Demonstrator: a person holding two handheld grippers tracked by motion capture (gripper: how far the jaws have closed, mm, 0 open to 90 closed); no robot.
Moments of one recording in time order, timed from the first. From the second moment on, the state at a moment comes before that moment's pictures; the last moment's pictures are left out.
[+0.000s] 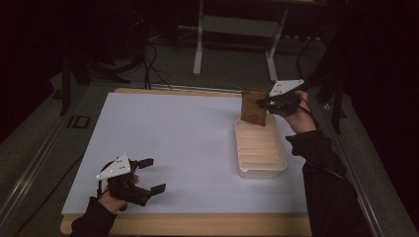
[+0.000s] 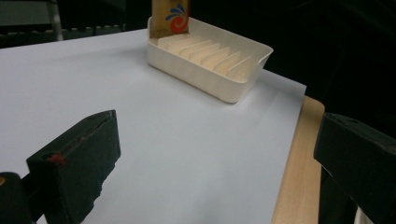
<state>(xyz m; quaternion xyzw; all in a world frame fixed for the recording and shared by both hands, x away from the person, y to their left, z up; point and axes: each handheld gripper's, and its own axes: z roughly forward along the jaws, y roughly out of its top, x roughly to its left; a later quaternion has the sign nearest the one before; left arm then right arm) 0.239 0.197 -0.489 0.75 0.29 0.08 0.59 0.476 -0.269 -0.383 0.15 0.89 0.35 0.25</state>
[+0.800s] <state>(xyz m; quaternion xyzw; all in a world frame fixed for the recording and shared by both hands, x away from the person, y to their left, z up) 0.240 0.197 -0.493 0.75 0.29 0.07 0.59 0.487 -0.284 -0.433 0.22 0.88 0.36 0.19</state>
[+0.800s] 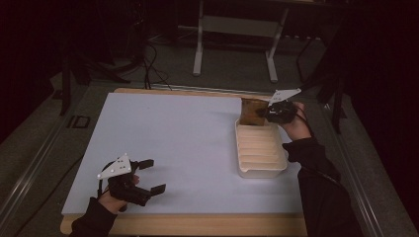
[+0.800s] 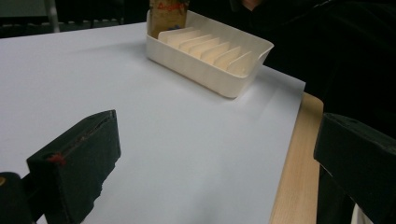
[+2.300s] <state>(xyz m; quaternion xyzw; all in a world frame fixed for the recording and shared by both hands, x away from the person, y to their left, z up) 0.239 0.192 -0.486 0.76 0.27 0.08 0.59 0.352 -0.279 -0.426 0.35 0.80 0.45 0.19</state>
